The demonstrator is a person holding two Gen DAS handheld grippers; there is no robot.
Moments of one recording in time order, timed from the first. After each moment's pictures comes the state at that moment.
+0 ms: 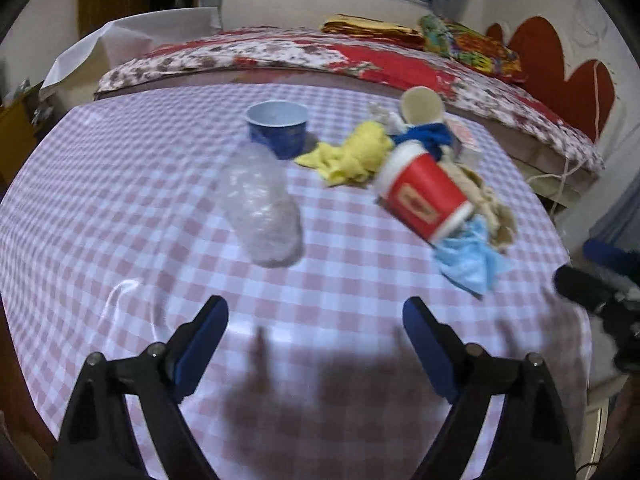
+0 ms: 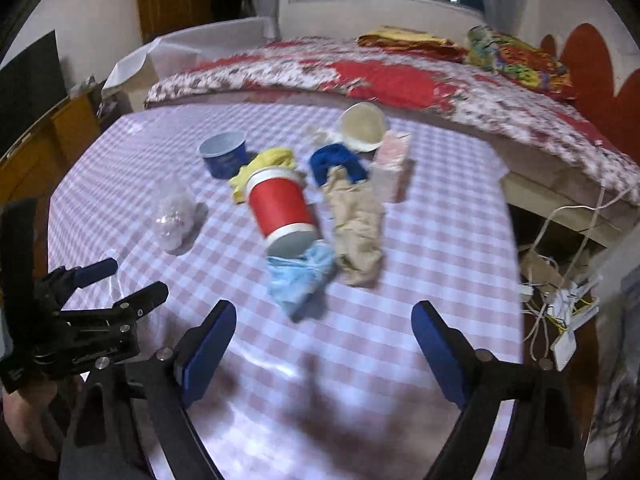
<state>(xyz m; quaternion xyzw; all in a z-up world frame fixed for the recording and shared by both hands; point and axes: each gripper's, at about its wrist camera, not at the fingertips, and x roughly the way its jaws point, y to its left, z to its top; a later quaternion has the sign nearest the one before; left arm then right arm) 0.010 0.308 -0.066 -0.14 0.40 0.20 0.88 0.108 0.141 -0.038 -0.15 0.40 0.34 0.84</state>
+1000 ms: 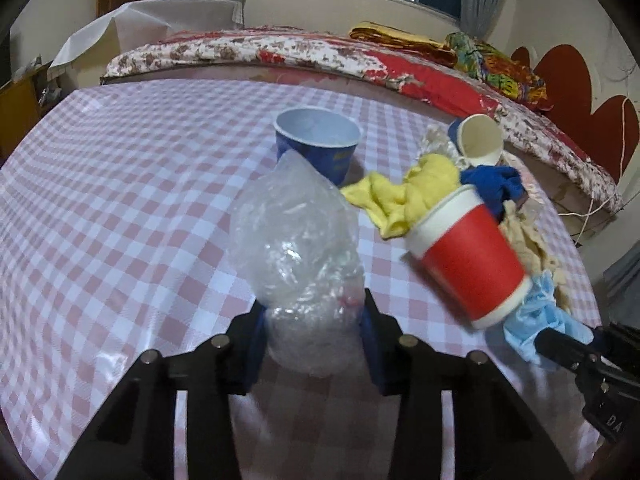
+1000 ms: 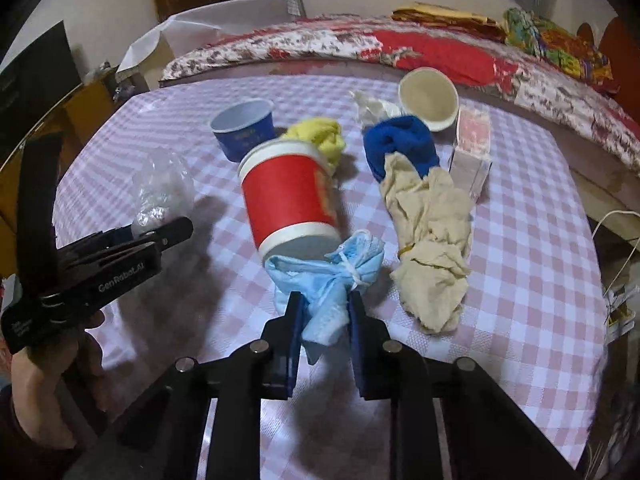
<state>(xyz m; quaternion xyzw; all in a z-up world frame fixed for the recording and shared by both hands) 0.050 0.361 -0.086 -0.17 0.38 0.21 0.88 0.136 0.195 -0.072 -0.14 0.42 0.39 0.81</state>
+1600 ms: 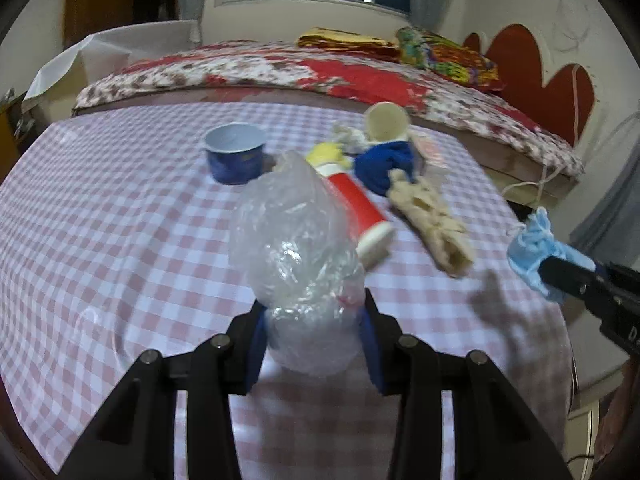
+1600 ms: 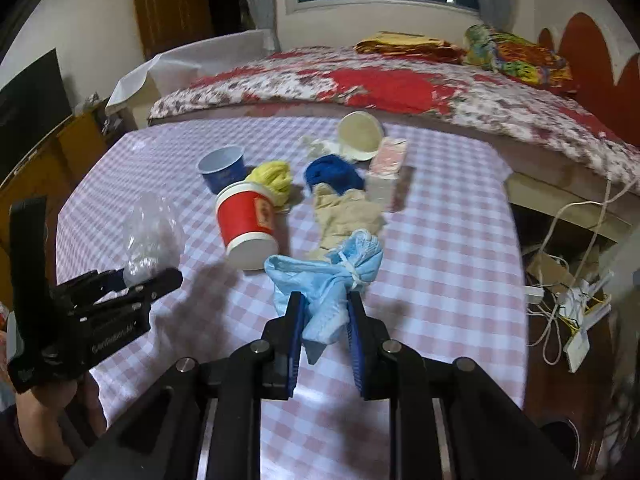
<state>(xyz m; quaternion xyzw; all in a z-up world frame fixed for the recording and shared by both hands) 0.029 0.277 -0.052 -0.13 0.38 0.15 0.90 0.117 0.100 -0.018 -0.11 0.38 0.35 0.85</state>
